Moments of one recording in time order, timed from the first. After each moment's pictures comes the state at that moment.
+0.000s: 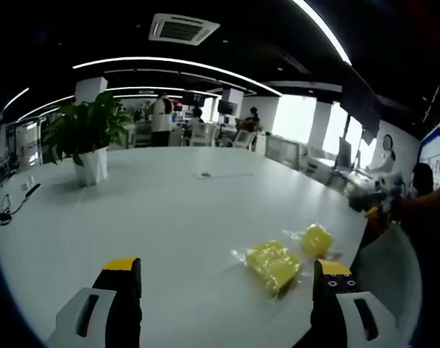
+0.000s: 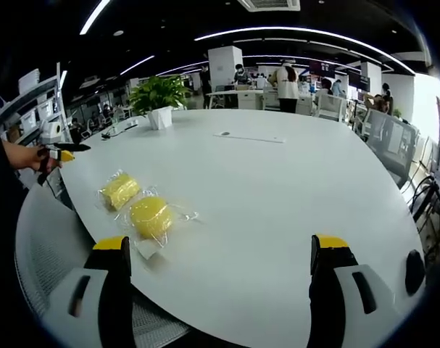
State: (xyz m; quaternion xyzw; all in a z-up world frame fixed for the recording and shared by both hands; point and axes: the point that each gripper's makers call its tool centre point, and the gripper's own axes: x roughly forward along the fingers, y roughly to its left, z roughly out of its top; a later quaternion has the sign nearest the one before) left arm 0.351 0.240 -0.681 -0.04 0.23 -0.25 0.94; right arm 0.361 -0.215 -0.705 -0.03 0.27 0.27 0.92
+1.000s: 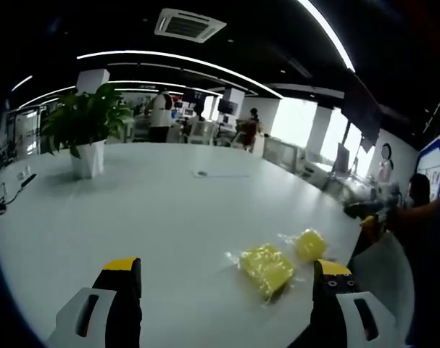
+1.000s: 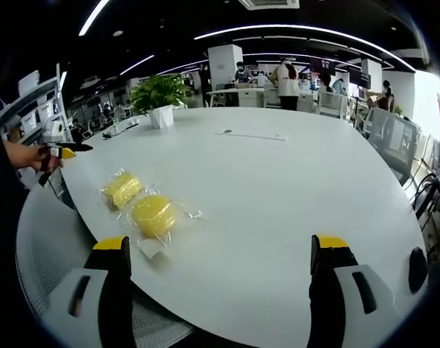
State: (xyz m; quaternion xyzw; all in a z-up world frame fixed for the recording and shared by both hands) left arm 0.352 0.234 -0.678 -0.06 0.24 -0.26 0.94; right arm 0.358 -0.208 -0.708 -0.03 0.28 0.28 0.92
